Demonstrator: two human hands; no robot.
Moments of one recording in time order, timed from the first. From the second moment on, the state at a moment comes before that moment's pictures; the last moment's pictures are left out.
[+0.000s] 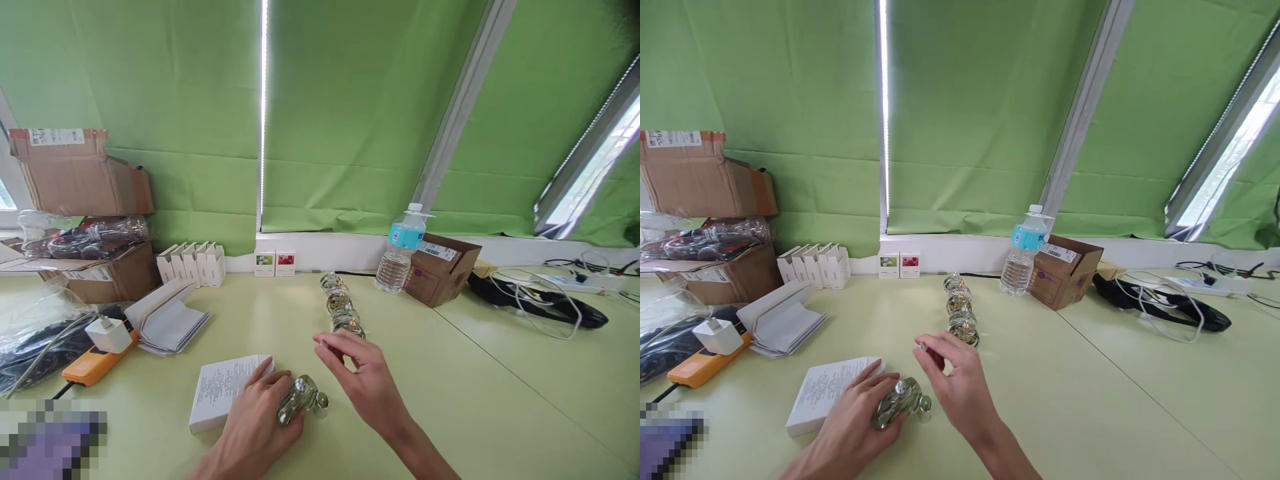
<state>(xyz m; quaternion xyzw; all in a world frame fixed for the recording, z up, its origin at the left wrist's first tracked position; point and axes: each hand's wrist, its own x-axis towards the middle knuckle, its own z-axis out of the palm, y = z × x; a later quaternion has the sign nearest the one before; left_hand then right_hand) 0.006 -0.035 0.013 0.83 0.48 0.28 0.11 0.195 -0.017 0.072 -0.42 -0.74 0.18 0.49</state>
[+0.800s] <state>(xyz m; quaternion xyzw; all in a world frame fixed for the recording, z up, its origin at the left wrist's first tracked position) -0.001 -0.028 -0.007 0.84 0.43 0.33 -0.01 0.237 -0.012 0.034 -0.50 -0.84 0.16 0.14</state>
